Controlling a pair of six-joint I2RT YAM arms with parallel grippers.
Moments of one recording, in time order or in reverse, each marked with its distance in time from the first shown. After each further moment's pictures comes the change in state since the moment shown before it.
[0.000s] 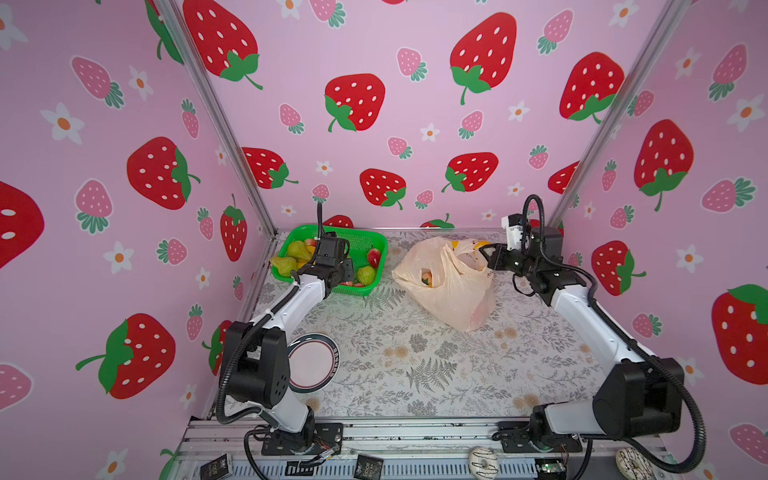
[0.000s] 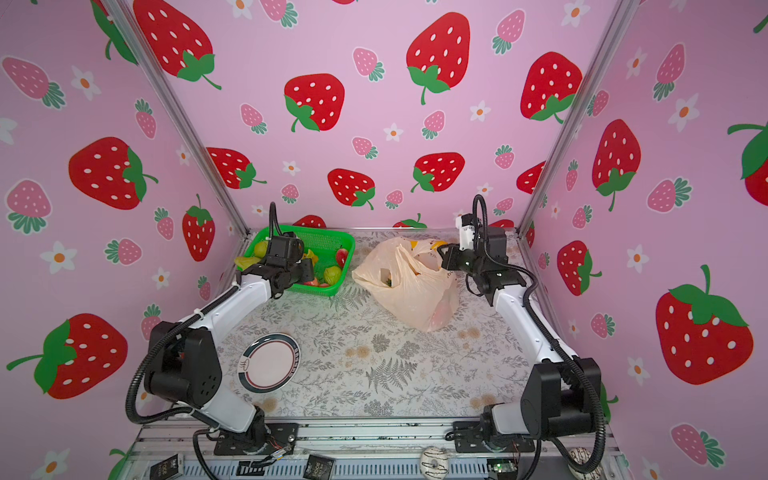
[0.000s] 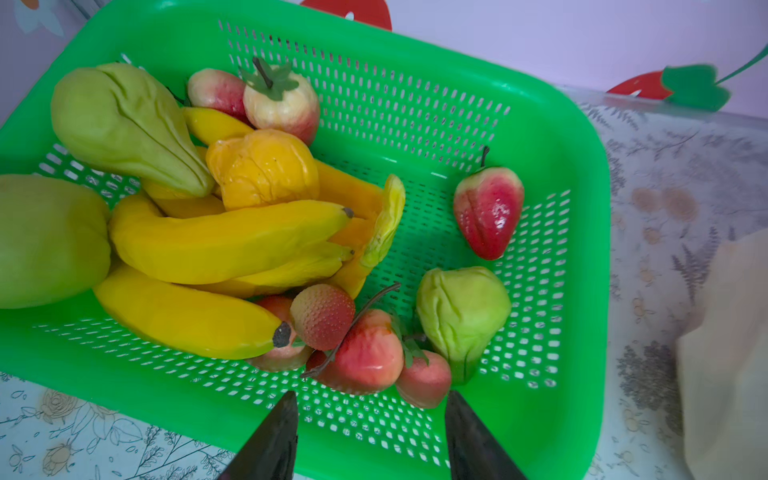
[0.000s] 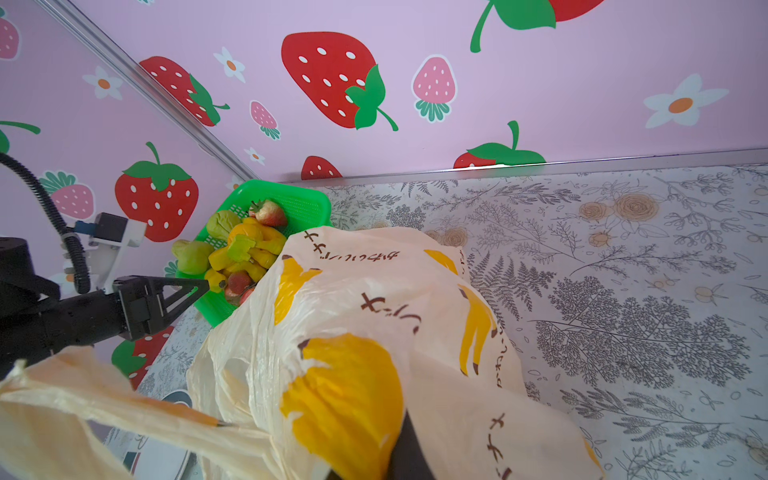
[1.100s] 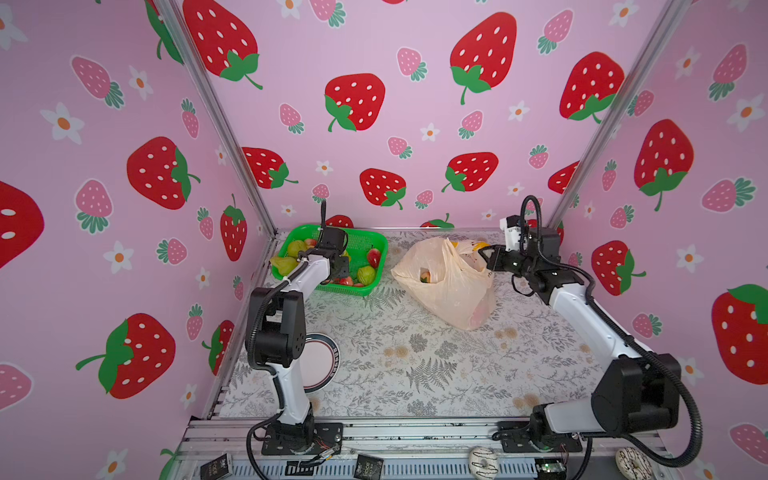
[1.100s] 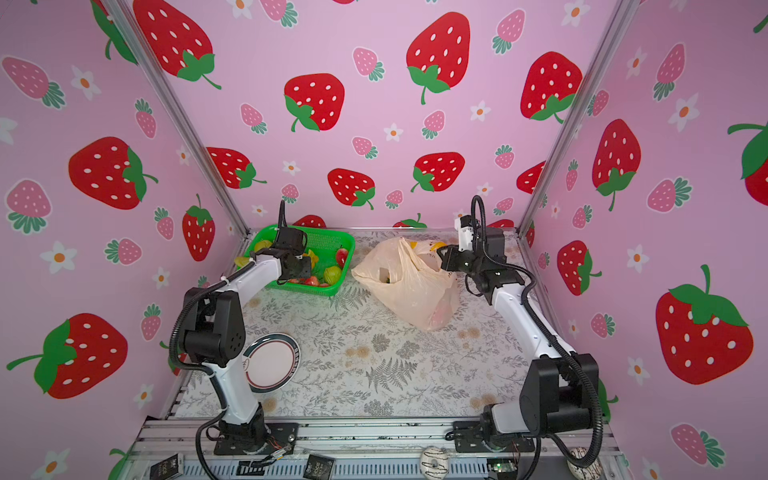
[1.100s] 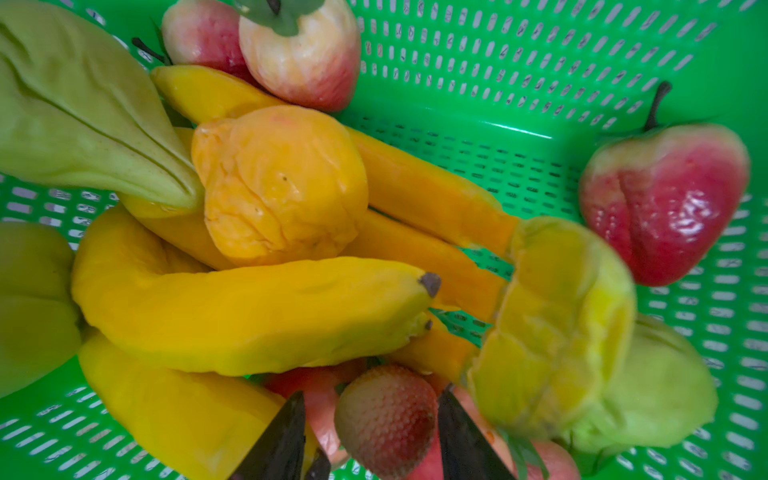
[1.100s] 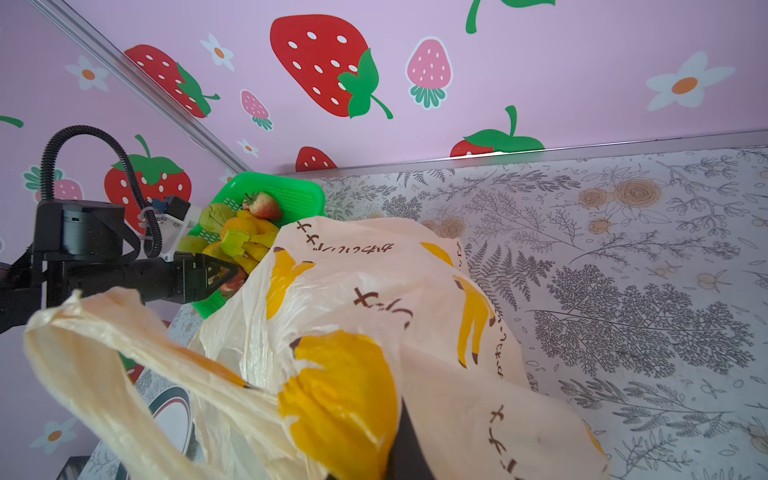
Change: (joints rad) left arm 0.064 0.283 0.244 -0.137 -0.016 0.095; right arm 0.000 0.019 0.000 -0.012 0.001 -0.001
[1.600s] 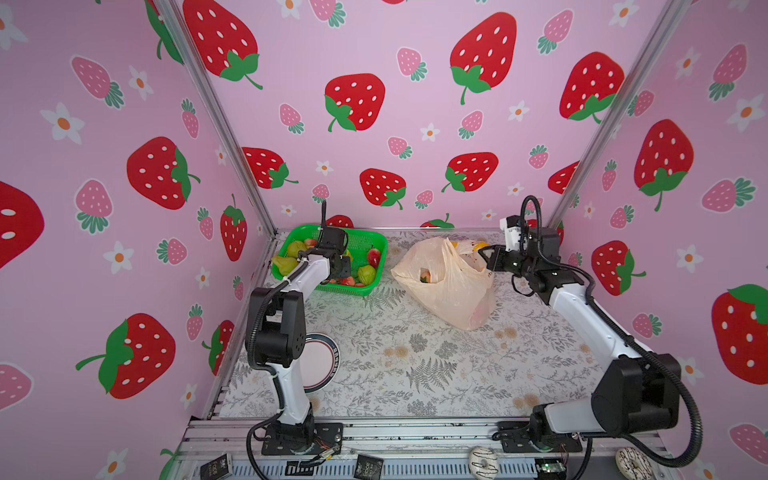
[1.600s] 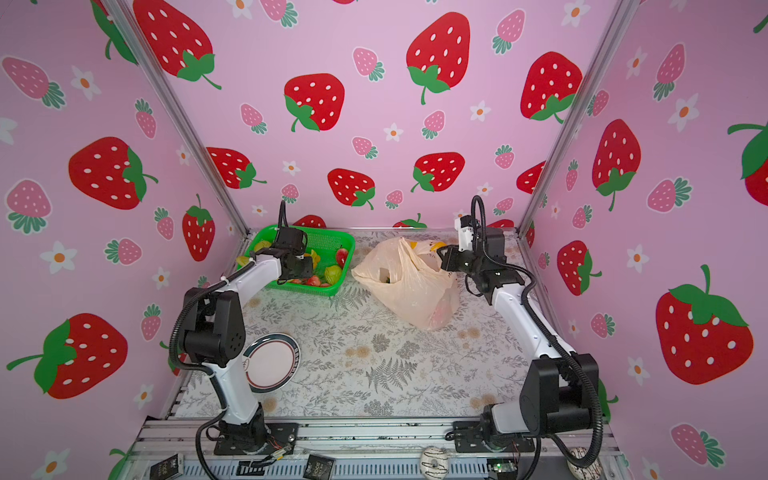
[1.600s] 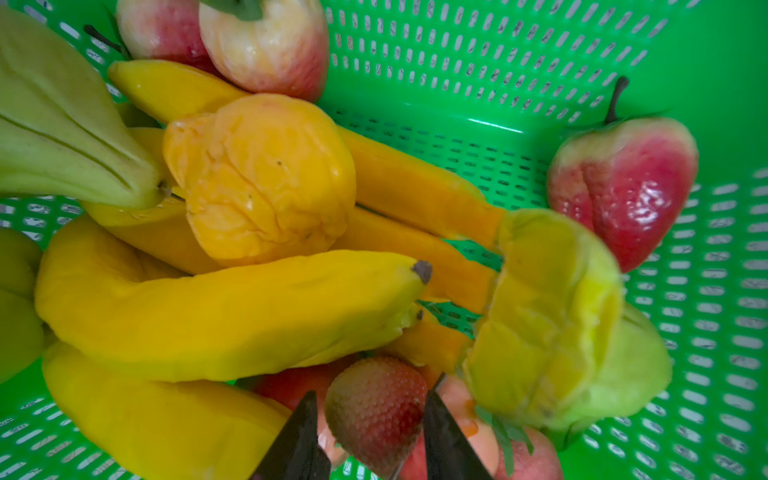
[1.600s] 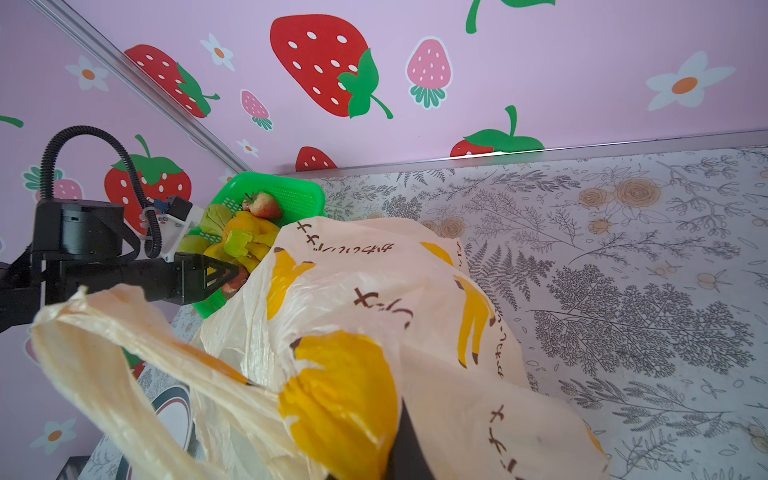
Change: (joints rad) left arm 0.000 0.000 0.005 -0.001 0.049 -0.003; right arm 0.000 0.000 0.000 0.000 0.000 0.000
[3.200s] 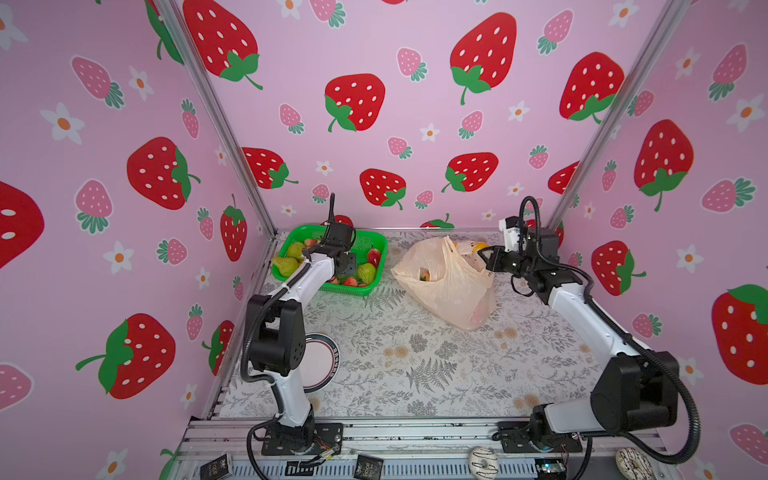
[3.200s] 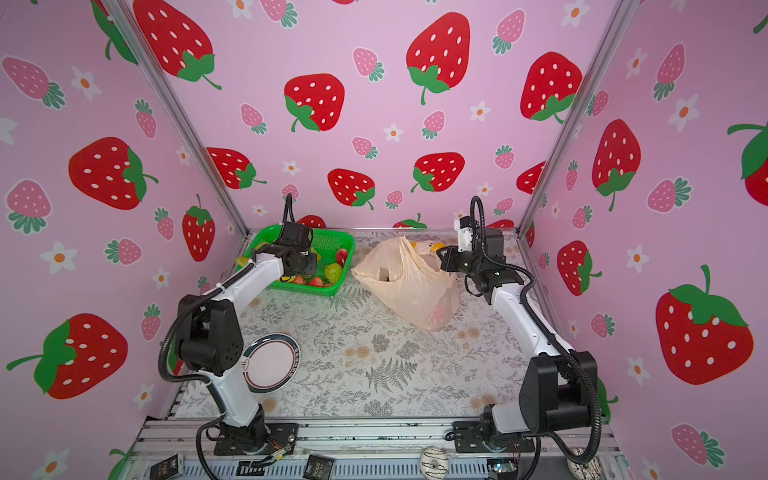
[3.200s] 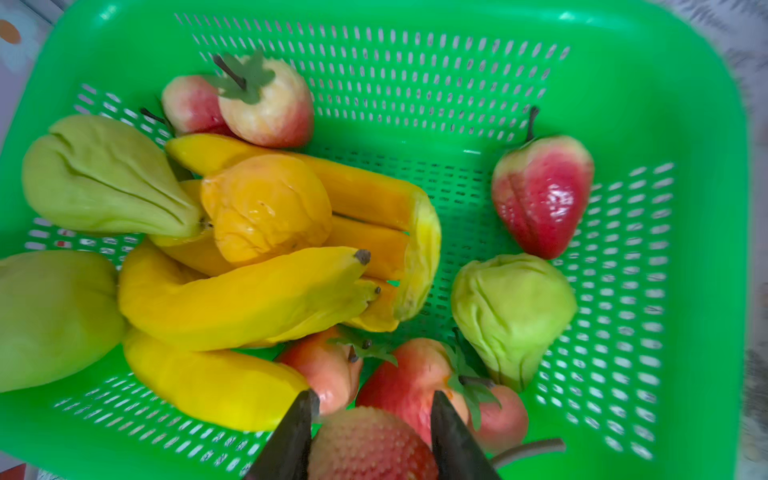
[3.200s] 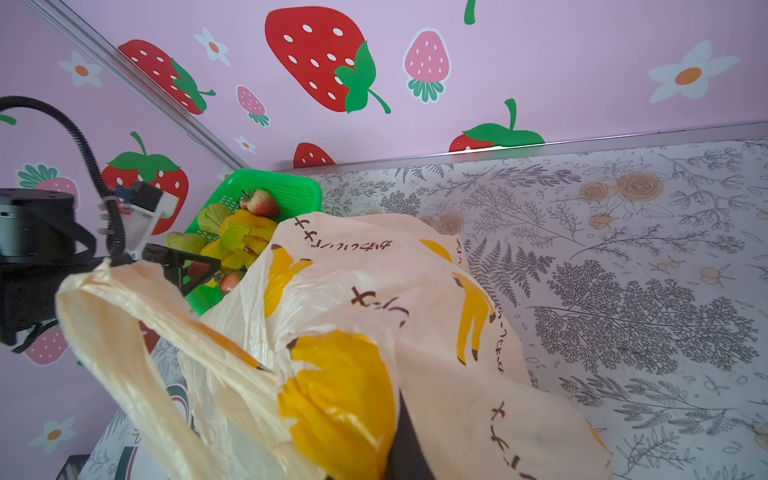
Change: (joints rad) left arm -0.073 -0.122 0.008 -0.051 -0.074 0.031; right arm 0.000 0.011 -0.002 0.000 -0.001 0.000
